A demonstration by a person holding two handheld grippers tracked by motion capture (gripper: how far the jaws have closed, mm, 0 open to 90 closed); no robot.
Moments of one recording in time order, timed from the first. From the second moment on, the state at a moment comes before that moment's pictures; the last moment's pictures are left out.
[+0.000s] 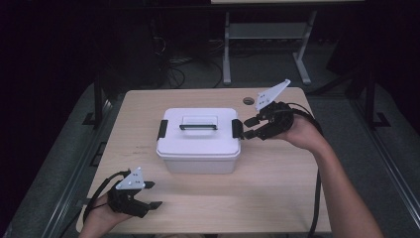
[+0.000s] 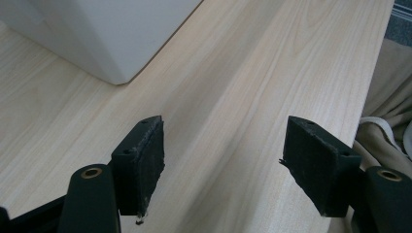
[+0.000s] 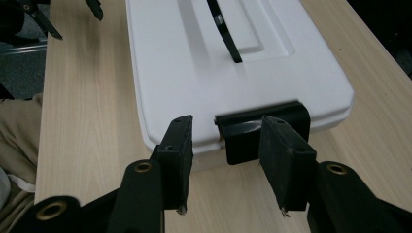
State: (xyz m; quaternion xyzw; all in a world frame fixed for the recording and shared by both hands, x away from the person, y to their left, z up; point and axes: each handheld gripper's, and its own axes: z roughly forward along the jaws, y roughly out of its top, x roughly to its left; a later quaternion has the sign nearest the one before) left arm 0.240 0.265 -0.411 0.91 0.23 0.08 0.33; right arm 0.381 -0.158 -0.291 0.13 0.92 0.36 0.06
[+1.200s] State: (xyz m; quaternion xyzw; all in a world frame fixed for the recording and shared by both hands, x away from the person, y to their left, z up) left arm 0.240 0.264 -0.411 0.91 0.22 0.08 0.33; right arm 0.358 -0.205 -0.313 0.16 0.92 0.36 0.07
